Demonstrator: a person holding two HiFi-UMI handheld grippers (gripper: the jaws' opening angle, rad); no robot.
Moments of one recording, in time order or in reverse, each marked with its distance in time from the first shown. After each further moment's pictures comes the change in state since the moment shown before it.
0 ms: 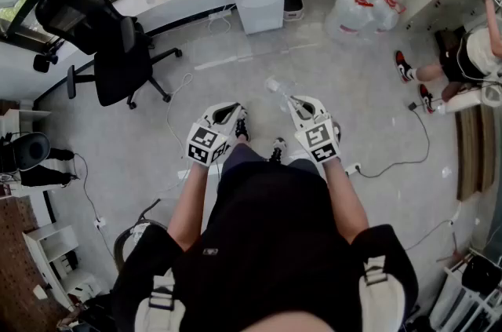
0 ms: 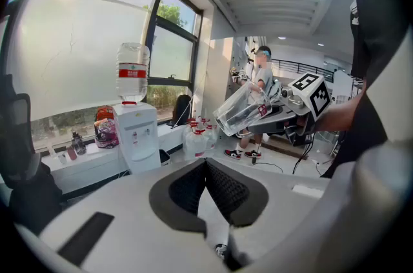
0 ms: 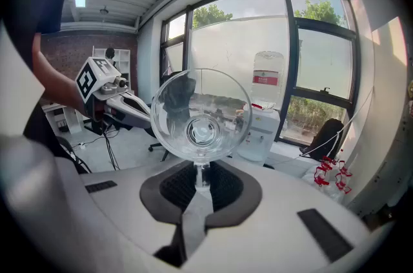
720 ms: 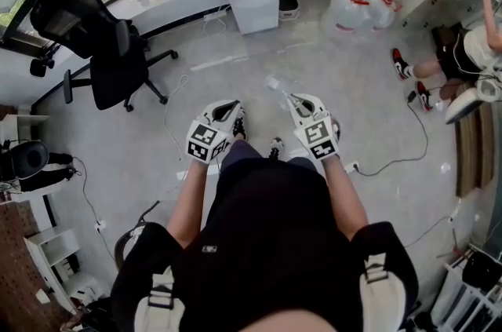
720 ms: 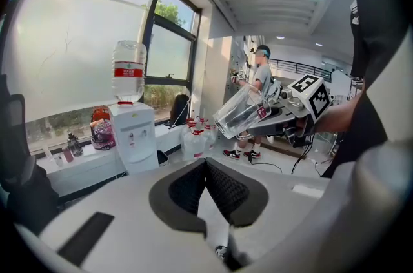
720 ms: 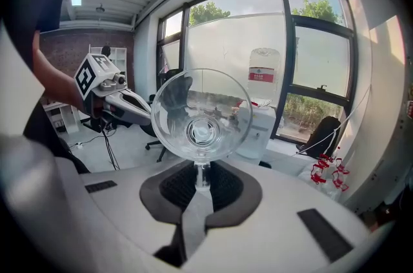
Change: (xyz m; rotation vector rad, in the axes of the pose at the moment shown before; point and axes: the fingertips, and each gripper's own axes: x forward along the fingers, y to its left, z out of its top) left arm 0.024 0.002 0.008 0.004 0.008 -0.017; right arm 0.005 -0.024 -0.011 0.010 0.020 -0.019
